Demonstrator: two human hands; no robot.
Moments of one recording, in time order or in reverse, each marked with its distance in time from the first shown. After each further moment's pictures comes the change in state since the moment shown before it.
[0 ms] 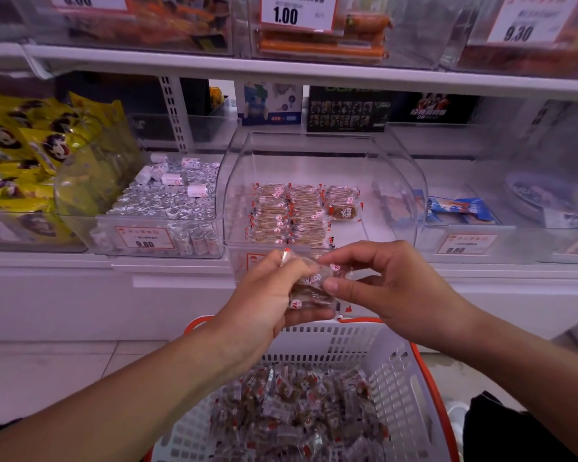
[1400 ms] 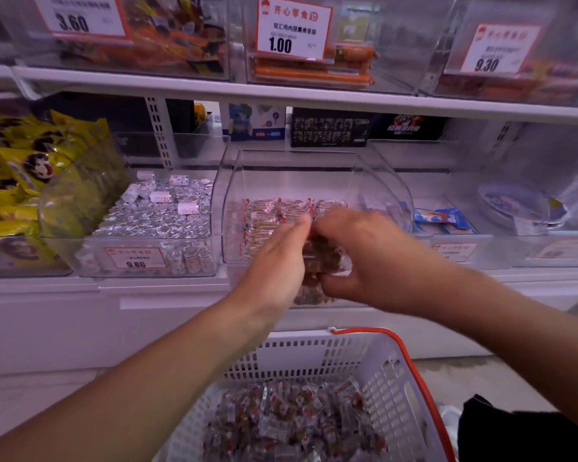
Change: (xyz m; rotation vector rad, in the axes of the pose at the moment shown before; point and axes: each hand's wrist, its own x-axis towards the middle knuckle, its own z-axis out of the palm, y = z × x) left_hand 0.024 0.031 0.018 0.215 0.147 0.177; right_hand 0.038 -0.045 -0.008 -0.955 -0.071 -0.380
